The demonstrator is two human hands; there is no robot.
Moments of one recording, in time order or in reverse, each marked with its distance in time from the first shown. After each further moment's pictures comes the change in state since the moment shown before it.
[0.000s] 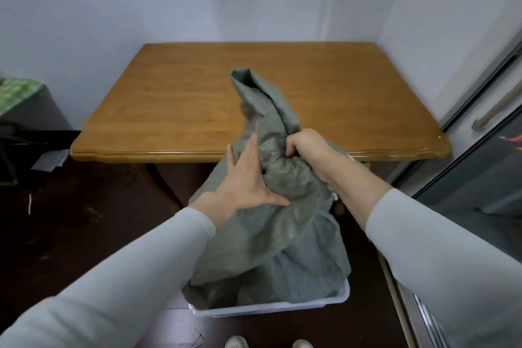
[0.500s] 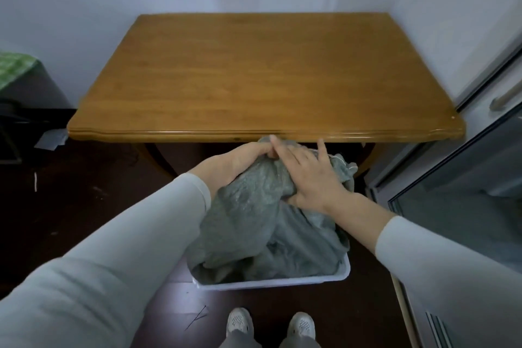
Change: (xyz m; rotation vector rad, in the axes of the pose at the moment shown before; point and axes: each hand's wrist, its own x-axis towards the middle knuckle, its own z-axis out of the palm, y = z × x) left_hand 0.015 0.000 -0.015 -0.948 -0.454 -0.660; right_hand 0.003 0.094 0.000 -1.382 -0.079 -0.512
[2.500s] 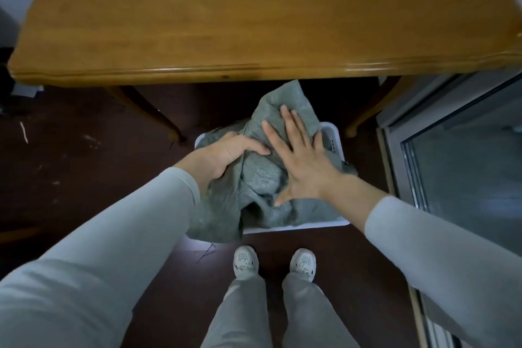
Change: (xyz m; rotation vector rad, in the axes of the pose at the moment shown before) left_hand 0.078 -0.090 -0.011 0.007 0.118 -0.192; right_hand 0.019 0.013 0.109 0.147 -0.127 -0.047
